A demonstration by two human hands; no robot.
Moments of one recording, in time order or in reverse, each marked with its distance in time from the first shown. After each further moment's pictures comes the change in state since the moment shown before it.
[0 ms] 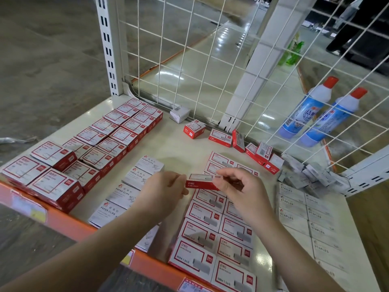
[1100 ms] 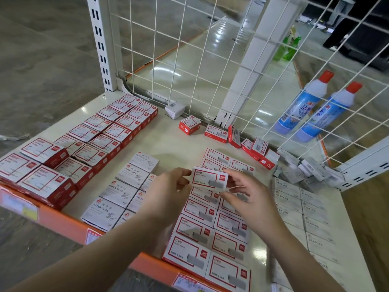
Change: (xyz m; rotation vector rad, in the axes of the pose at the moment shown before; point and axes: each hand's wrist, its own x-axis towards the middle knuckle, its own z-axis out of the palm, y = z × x) left_hand 0.001 -0.008 0.024 0.023 0.029 0.191; right_hand -0.016 0.022 -0.017 -0.218 -0.011 -0.092
